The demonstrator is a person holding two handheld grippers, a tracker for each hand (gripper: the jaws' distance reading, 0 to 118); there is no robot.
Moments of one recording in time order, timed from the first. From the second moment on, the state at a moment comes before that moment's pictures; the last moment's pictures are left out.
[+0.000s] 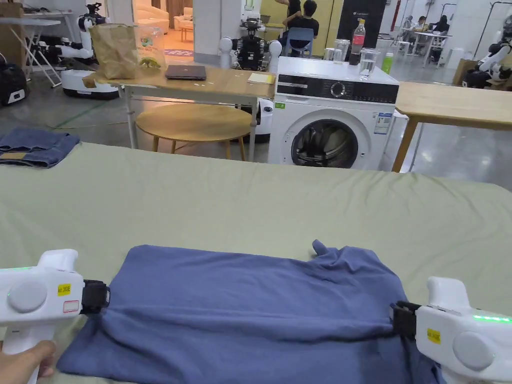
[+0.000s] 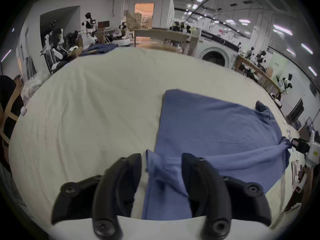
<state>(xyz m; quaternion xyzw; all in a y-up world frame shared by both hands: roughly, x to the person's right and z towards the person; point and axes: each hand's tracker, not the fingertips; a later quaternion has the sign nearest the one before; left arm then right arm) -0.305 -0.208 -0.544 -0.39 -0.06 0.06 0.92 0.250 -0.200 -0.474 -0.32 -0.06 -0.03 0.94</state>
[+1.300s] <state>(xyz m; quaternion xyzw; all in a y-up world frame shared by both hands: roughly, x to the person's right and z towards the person) -0.323 -0.216 -0.528 -0.51 -0.06 0.04 0.86 0.168 -0.191 -0.376 -0.17 -0.06 0.00 0.98</state>
